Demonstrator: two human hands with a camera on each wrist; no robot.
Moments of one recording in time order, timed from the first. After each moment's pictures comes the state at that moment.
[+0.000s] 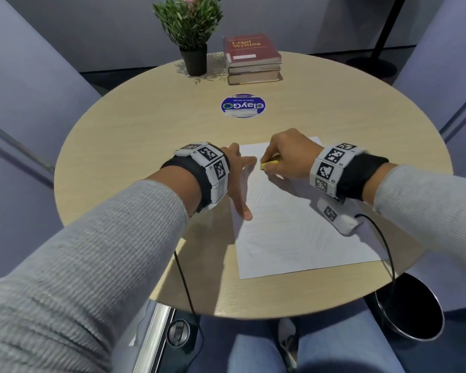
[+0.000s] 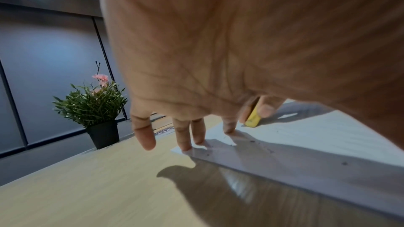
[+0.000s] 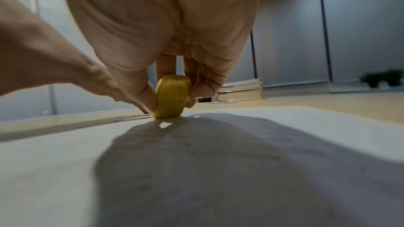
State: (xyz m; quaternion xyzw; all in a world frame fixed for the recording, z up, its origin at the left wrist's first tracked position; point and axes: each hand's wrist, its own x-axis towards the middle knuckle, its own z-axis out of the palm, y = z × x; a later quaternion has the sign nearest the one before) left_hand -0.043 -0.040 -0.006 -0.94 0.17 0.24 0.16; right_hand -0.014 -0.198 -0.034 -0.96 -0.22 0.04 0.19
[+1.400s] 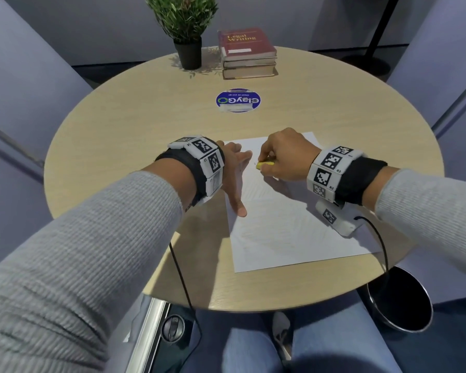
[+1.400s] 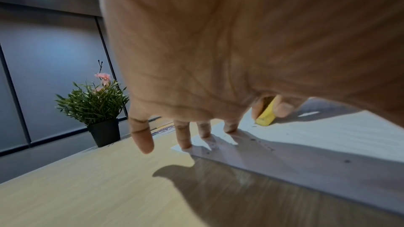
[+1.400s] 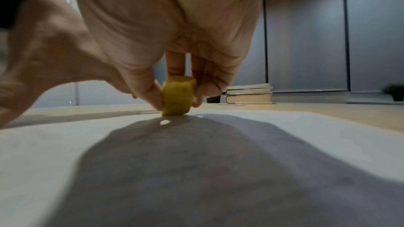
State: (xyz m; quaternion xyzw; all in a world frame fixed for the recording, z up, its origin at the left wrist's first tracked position) left_hand -0.056 -0.046 0.002 -0.94 0.19 0.24 0.16; right_hand -0.025 -0.200 -0.037 -0.96 -0.21 0.03 0.18
